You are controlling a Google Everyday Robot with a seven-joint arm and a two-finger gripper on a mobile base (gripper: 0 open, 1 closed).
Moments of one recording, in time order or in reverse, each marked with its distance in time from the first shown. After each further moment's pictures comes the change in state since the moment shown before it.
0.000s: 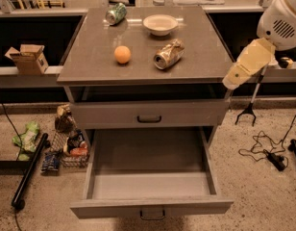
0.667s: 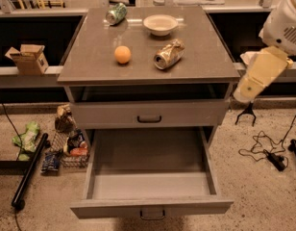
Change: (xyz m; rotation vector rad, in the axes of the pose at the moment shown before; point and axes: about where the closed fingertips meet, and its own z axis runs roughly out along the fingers) arm 0.014 0.026 -0.016 0.002 0.042 -0.197
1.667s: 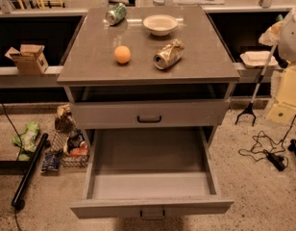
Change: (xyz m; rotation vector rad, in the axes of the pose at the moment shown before) arm 0.019 0.043 -0.025 -0.032 0.043 -0.246
